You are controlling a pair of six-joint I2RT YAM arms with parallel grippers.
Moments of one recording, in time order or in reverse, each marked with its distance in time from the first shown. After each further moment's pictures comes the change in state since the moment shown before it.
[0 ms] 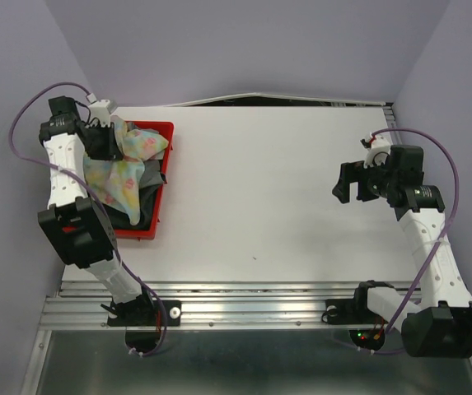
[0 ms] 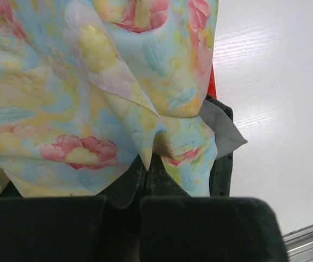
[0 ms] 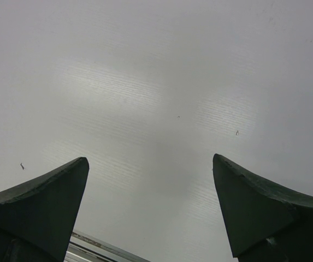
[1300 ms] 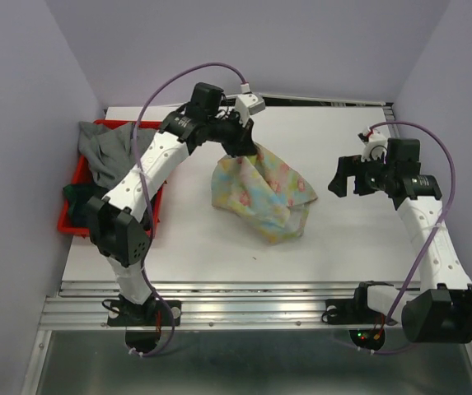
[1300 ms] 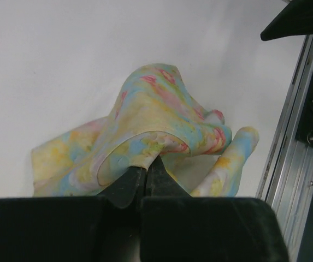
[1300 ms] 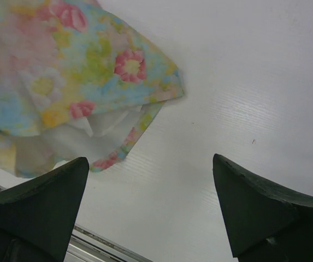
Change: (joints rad) left arm -0.845 0.021 0.151 0.249 0.177 -0.152; right arm 0.000 0.089 0.051 0.000 -0.060 0.035
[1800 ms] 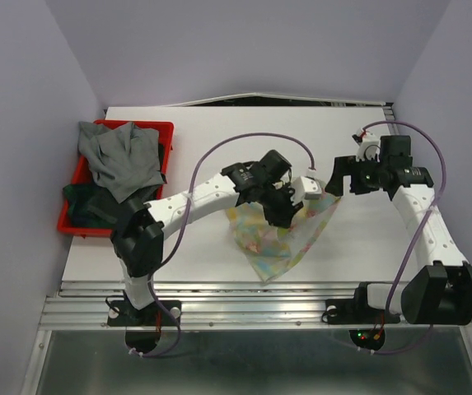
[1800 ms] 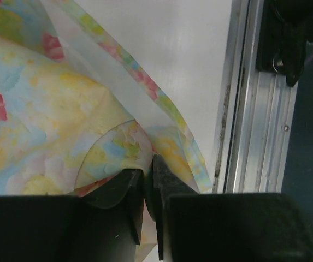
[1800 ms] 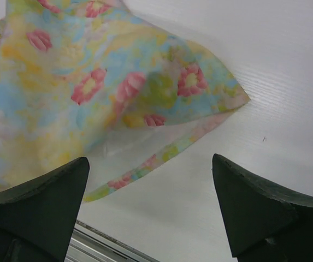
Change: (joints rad) left arm -0.404 0.050 -0.282 0.071 -0.142 0.057; right arm 0.000 0.105 0.005 0.000 -0.011 0.000
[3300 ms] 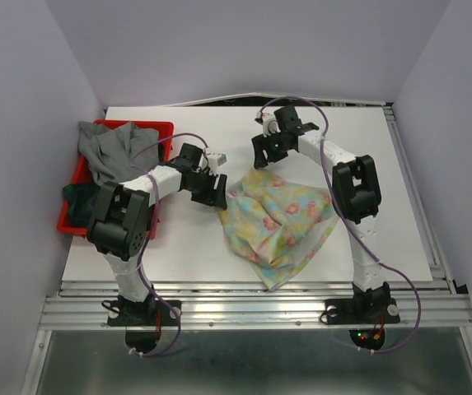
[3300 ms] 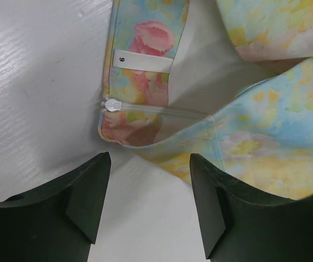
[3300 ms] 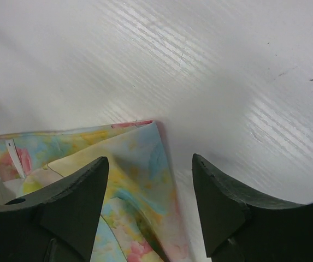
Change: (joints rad) left arm 0.554 -0.011 -0.443 0.242 -0.052 -0.315; right arm 0.415 1.077 0.842 0.164 0.050 -0.001
